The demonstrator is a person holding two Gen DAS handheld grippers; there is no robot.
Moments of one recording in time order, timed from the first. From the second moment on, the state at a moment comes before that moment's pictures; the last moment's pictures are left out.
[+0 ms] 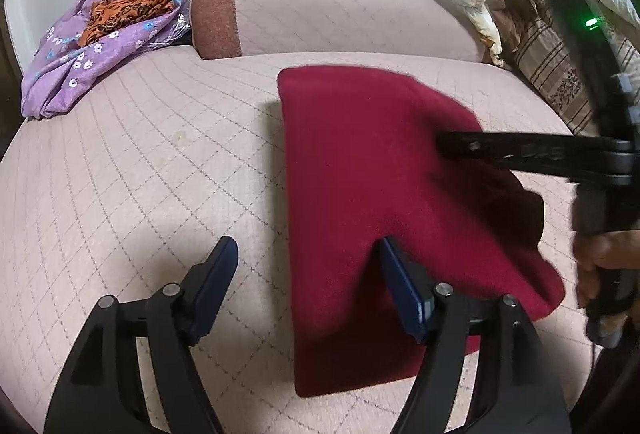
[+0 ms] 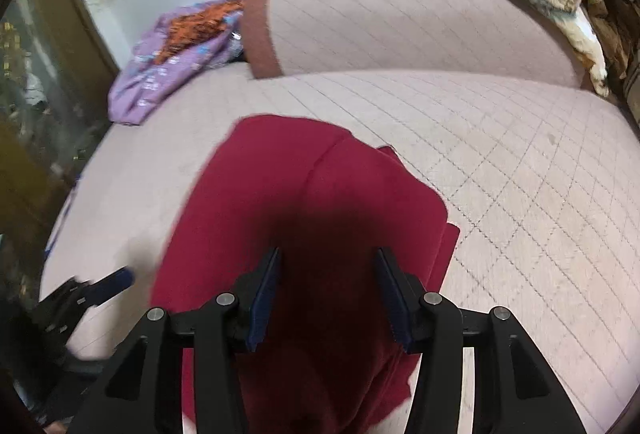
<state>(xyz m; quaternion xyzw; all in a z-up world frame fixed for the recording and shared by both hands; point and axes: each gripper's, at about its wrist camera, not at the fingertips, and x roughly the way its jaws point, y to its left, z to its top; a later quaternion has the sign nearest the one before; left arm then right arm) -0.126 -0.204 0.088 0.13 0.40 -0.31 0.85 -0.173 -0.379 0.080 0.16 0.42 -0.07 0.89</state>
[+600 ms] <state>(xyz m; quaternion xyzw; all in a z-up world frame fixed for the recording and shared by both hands) -0.126 -0.203 0.084 0.12 0.41 -0.31 0.85 -0.215 -0.369 0.080 0.14 0.44 -0.07 0.88</state>
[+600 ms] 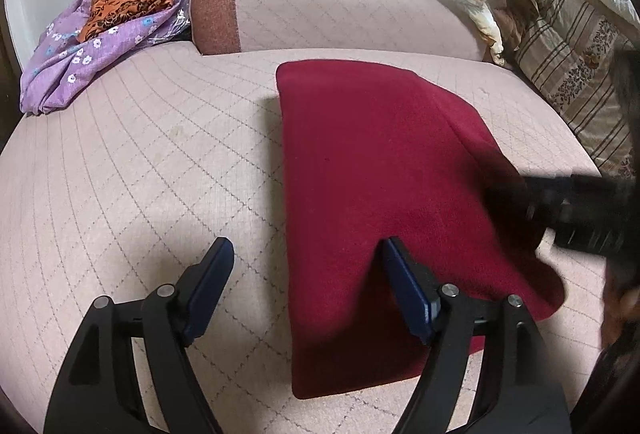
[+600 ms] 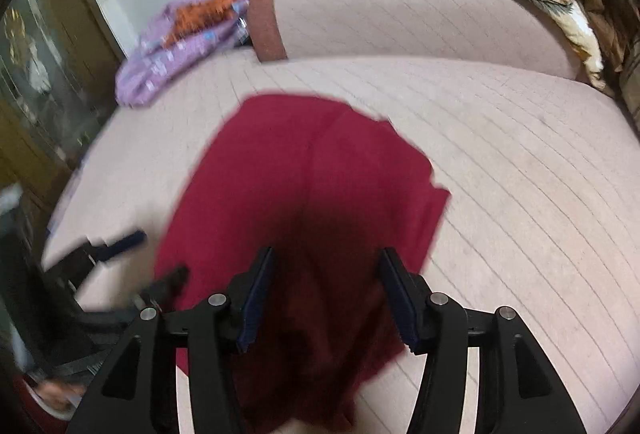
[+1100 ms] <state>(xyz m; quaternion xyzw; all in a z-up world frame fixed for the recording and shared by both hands) -0.083 -0.199 0.066 -0.03 0.49 -0.38 0.78 -0.236 -0.429 0.033 0.33 0.39 -0.02 0.86</state>
